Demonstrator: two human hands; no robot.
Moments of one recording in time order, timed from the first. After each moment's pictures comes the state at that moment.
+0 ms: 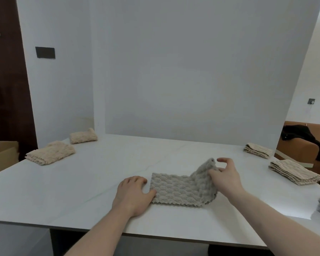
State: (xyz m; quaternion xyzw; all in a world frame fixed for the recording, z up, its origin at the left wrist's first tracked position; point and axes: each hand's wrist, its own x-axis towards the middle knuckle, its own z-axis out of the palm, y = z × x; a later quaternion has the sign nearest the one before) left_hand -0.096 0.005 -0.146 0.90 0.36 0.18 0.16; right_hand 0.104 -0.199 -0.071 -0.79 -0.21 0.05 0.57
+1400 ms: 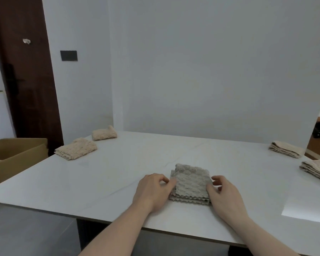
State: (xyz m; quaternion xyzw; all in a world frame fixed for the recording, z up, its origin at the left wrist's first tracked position) left_hand -0.103 0.001 -0.140 0.87 0.35 0.24 0.26; right_hand 0.064 -0.168 -0.144 -0.85 -0.33 -0.05 0.40
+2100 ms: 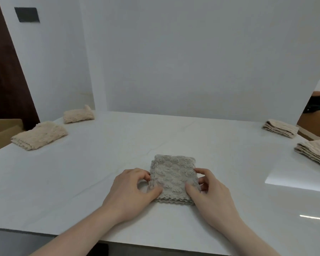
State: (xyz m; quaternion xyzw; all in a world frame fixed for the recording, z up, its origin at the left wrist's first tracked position) left_hand -0.097 0.008 -0.150 0.89 0.29 0.23 0.26; right_hand 0.065 -0.174 -0.137 -0.84 -0.35 0.07 0.41
